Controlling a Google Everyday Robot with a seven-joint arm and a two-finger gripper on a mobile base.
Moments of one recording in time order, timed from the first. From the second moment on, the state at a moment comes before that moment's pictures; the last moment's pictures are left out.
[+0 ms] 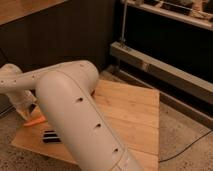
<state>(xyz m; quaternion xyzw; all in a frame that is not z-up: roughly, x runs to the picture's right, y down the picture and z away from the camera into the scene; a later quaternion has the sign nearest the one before) -0.409 0.114 0.777 -0.33 0.07 0.20 0.92</state>
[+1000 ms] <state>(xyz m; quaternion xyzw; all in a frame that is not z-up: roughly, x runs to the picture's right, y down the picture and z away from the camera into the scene) -0.431 0.164 0.794 -0.41 0.03 0.02 0.91</state>
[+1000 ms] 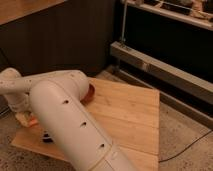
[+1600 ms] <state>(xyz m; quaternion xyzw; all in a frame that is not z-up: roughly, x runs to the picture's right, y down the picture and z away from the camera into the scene) -0.439 0.196 0.800 -0.41 0.02 -0.01 0.91</state>
